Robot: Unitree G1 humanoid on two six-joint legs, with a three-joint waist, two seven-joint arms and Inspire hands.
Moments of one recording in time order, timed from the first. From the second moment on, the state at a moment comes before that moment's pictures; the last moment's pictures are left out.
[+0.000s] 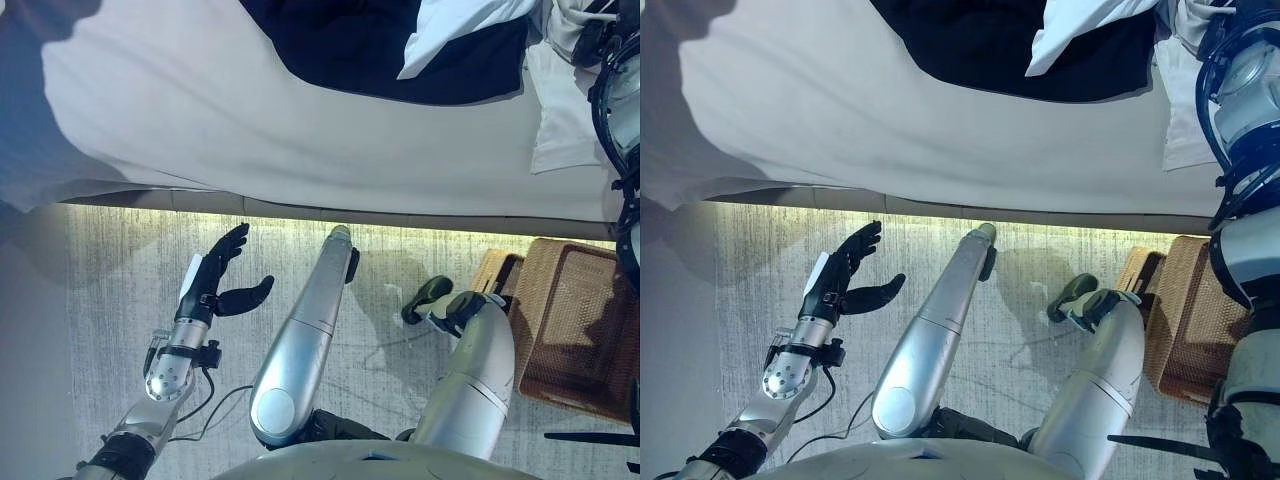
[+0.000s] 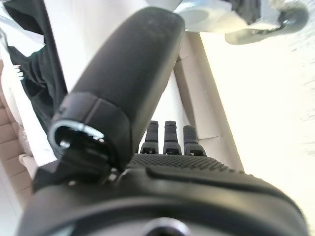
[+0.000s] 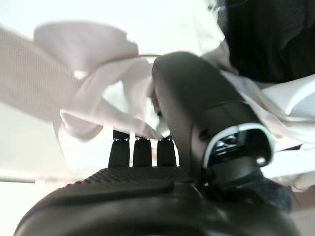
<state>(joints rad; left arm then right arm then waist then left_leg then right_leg) 0.08 0.56 -0.32 0.40 -0.28 -0.64 0.18 -1.46 -0.91 0.76 1.14 -0.11 0.21 -0.10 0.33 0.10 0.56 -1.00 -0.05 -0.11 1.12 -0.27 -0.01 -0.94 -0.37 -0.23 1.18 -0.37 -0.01</state>
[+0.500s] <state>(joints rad) 0.14 0.57 -0.30 0.40 -0.28 -0.64 0.17 -1.48 -0.92 0.77 1.22 -0.06 0.15 -0.03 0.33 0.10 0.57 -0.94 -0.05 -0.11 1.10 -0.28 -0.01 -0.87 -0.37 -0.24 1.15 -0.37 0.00</state>
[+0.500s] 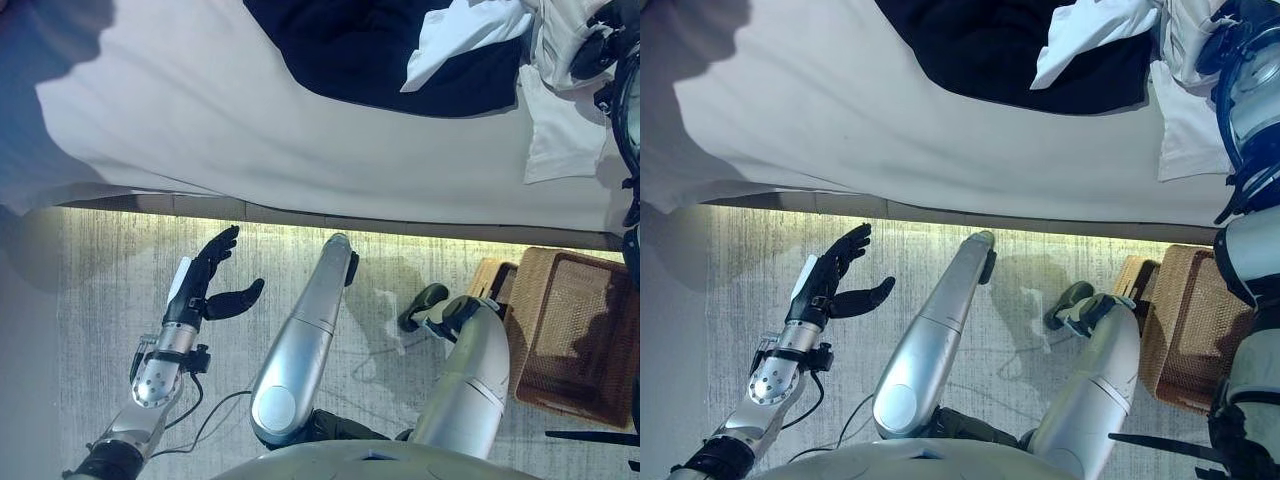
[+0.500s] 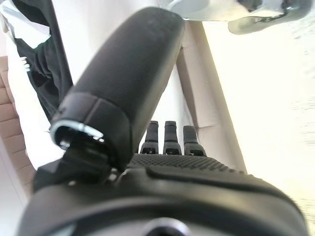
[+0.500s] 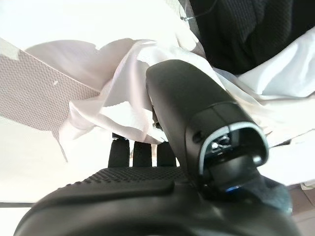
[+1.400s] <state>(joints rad) 0.09 0.53 -0.33 0.64 -0.11 -0.50 0.09 -1.46 -0.97 0.55 1.23 0.45 0.09 0.14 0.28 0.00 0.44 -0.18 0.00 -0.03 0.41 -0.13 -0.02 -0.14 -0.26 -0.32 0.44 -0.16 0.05</state>
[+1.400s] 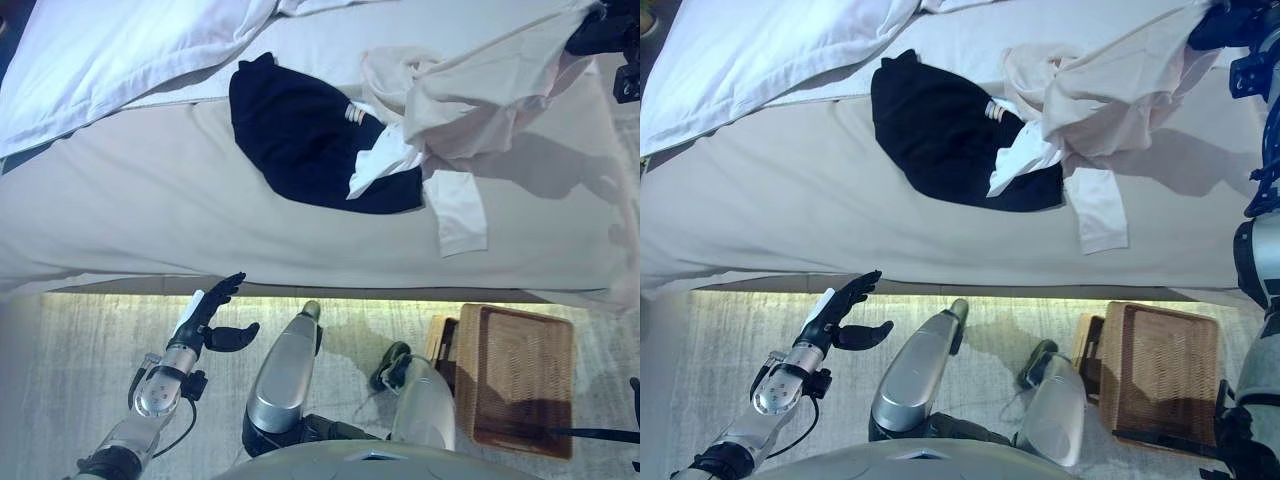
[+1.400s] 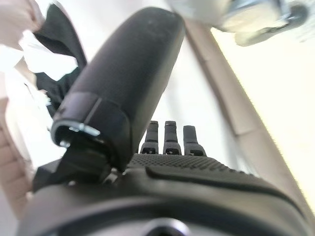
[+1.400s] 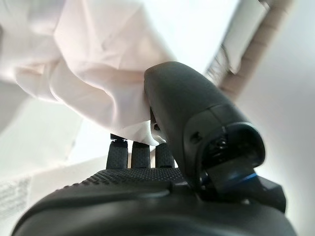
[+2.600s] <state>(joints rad) 0.00 0.40 -0.35 1.03 0.36 -0.50 0.47 -1.19 -1.13 0.47 0.79 0.60 0.08 0.01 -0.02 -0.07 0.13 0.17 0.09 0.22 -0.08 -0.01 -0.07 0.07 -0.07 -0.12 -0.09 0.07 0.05</state>
